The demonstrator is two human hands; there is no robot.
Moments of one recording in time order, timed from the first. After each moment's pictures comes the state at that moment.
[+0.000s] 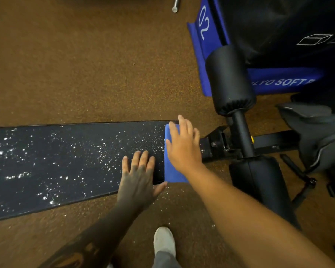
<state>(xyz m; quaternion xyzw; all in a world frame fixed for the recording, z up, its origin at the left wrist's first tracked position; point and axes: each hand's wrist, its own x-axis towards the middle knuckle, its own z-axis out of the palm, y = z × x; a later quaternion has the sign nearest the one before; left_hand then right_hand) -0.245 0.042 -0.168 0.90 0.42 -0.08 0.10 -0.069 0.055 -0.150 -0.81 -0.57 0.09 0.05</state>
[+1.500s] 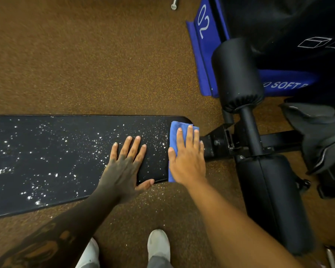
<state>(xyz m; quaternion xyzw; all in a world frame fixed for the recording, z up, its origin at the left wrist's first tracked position) -0.282 0.085 -0.200 0.93 0.34 -0.12 0.11 -0.080 0.017 -0.197 -0.85 -0.51 0.12 -0.01</state>
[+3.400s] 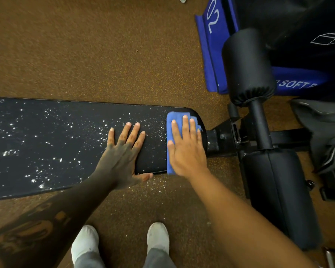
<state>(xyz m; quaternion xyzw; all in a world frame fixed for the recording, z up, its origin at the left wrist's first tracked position) -0.295 0.096 -0.199 0.93 0.34 -0.12 0.09 -0.088 0.024 -0.197 -0.81 -0.58 0.11 -0.04</state>
